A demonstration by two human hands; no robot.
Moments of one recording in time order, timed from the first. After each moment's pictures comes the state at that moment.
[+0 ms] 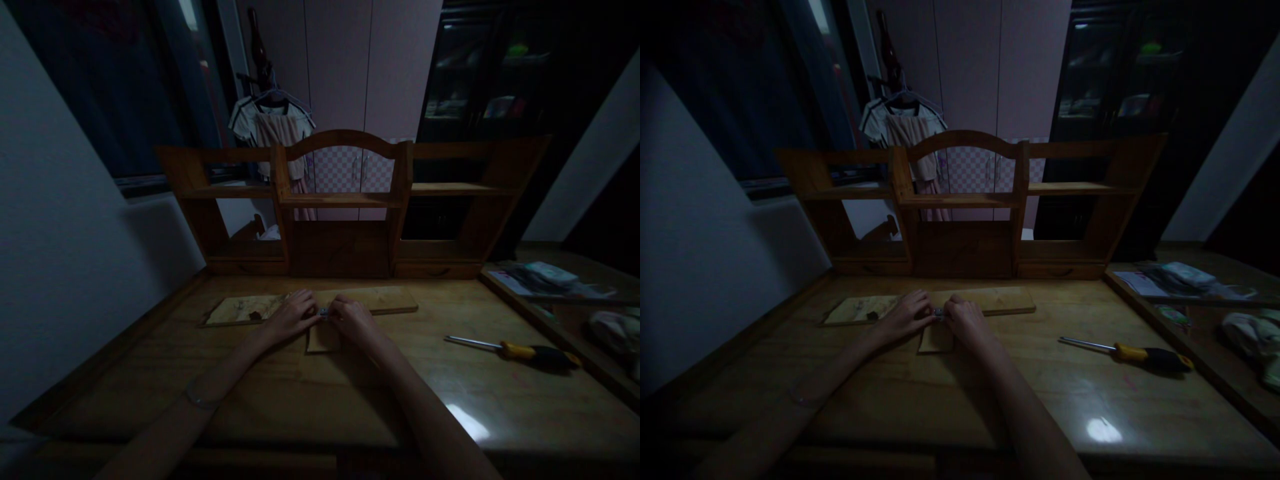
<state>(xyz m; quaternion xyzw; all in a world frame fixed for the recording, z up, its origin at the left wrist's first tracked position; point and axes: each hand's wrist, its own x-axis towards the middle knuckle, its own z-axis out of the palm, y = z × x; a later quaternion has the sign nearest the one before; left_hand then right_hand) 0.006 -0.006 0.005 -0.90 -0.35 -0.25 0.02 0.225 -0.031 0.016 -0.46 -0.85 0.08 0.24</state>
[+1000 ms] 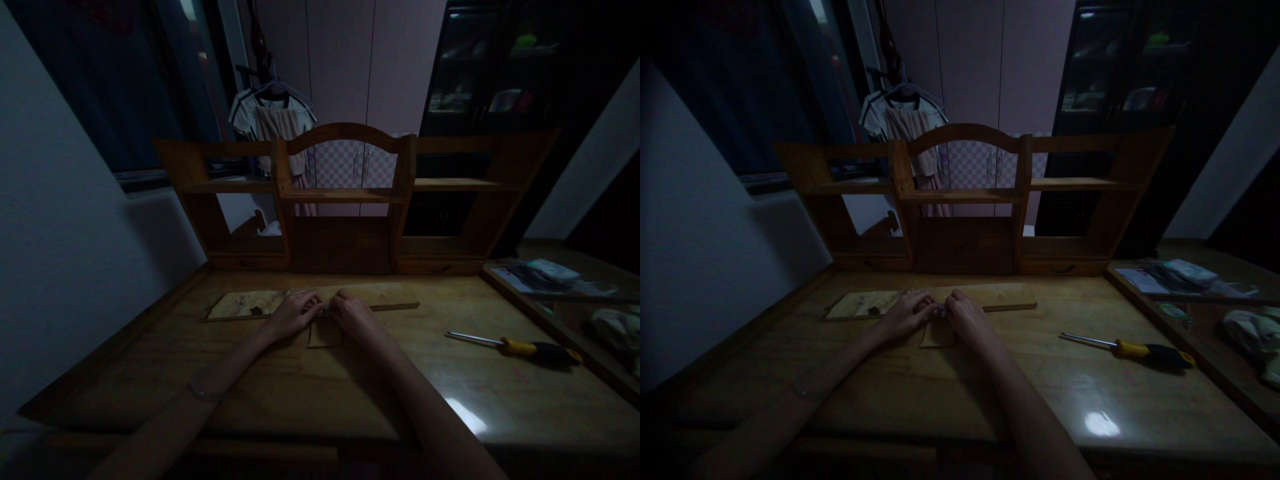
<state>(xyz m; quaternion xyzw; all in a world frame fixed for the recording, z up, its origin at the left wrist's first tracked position) 0.017 -0.024 0.017 -0.85 -0.39 -0.33 -0.12 0.225 -0.040 0.020 -0.46 -0.86 0.06 0.22</state>
